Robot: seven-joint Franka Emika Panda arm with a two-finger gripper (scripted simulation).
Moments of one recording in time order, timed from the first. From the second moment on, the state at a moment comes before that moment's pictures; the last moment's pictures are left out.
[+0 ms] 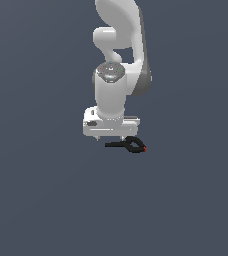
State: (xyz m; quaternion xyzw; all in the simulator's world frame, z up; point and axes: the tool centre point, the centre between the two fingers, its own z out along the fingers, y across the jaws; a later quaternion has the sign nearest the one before) arm 0.004 -0.016 0.163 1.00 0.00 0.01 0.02
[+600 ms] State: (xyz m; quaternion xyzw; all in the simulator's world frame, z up) arm 0.006 -0.019 0.162 1.00 0.01 0.01 0.01
